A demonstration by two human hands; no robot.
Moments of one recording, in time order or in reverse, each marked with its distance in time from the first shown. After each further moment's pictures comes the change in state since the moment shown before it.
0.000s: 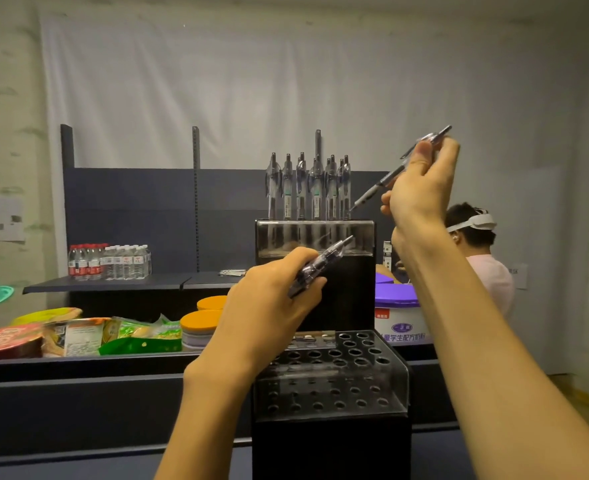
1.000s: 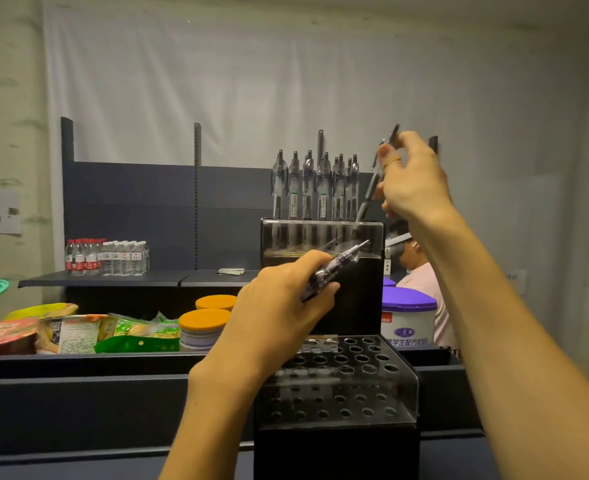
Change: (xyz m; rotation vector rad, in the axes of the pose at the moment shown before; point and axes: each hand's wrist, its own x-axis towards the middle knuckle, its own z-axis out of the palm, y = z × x) left_hand 0.003 -0.002 0.005 -0.027 -0.059 0.015; right_hand 0.015 -0.001 0.005 -0.483 -0.343 -0.183
